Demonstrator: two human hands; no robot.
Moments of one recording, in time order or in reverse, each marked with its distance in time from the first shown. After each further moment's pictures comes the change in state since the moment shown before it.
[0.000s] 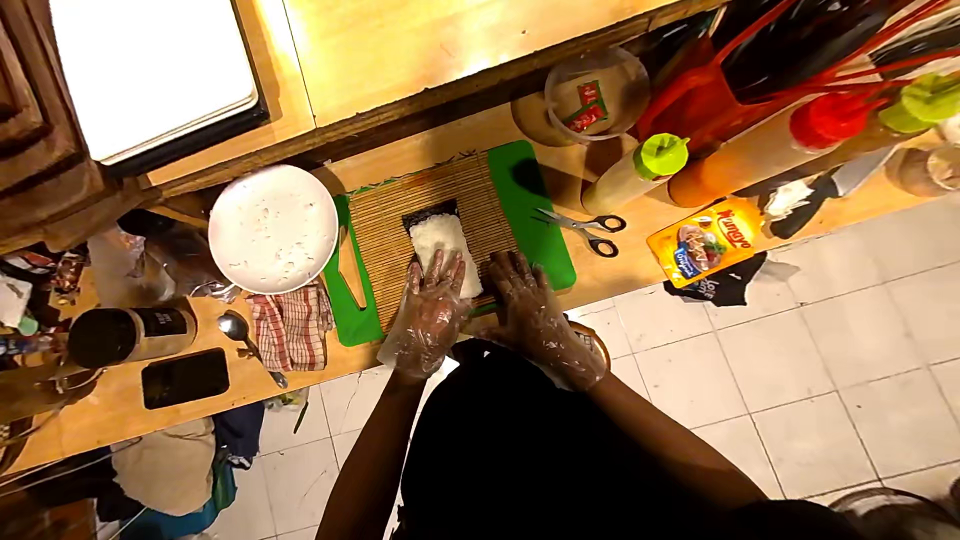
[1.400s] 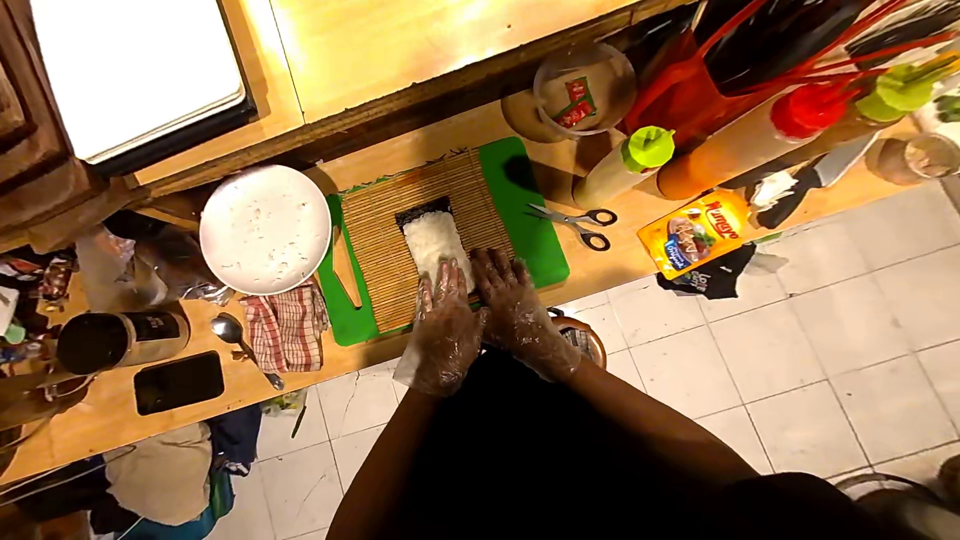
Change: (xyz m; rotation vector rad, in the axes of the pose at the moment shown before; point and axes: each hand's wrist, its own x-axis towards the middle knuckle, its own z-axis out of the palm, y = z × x) left_hand -0.012 0.044 0.009 0.031 -0.027 -0.160; right_hand 0.007 -0.011 0.021 -0.121 0.047 -0.053
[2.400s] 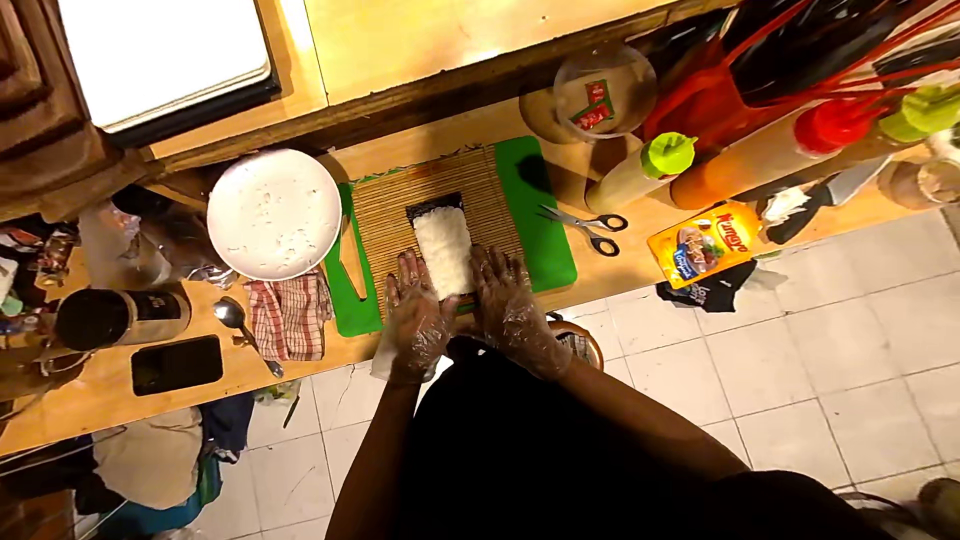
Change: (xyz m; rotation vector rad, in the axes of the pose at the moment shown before) left_hand -0.006 -0.051 0.015 -0.104 0.160 -0.177; right_hand 0.005 -0.018 -0.004 -0.066 -0.017 -0.018
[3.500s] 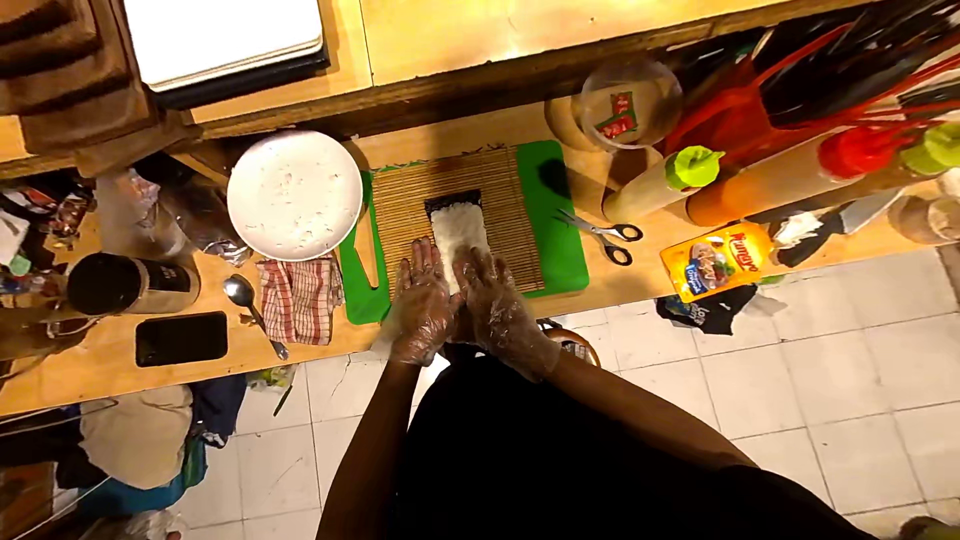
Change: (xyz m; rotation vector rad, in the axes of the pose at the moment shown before) left_hand 0.012 -0.005 -0.014 -0.015 -0.120 0.044; right_hand 0.010 -0.028 0.001 0.058 -0.011 -0.138
